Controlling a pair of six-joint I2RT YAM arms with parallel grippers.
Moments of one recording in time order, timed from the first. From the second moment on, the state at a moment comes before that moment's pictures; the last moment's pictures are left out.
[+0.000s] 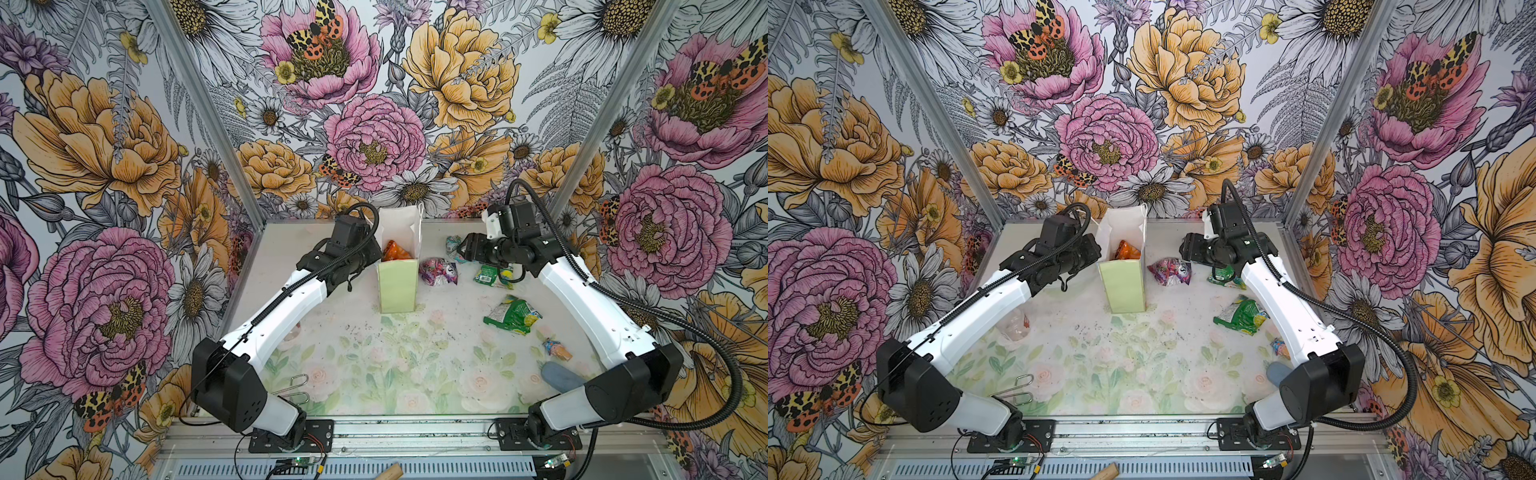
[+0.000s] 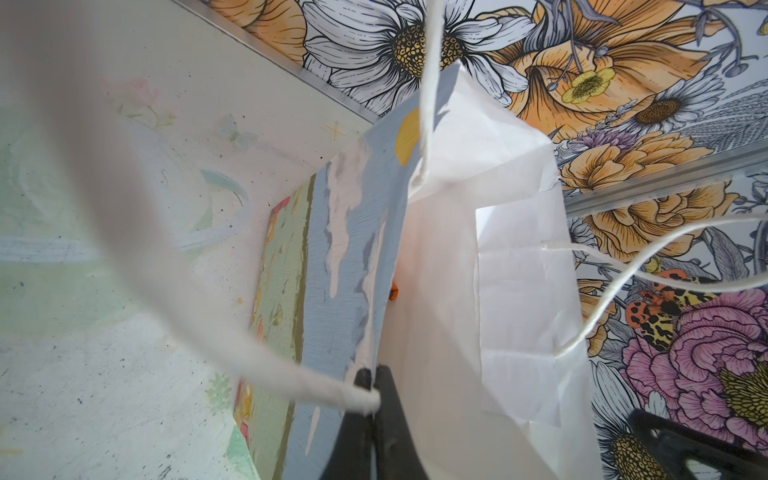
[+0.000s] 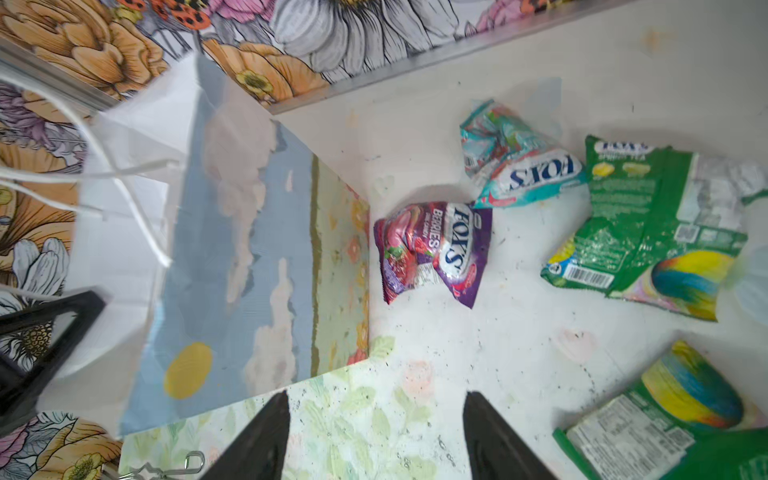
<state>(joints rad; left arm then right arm) -0.50 1.47 1.35 -0.50 -0.06 -0.84 0.29 1.49 1.50 -0.88 -0.23 0.48</state>
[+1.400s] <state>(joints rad) -0.50 1.48 1.35 -0.50 -0.06 -0.84 0.14 1.88 1.00 0.12 -0.61 1.11</state>
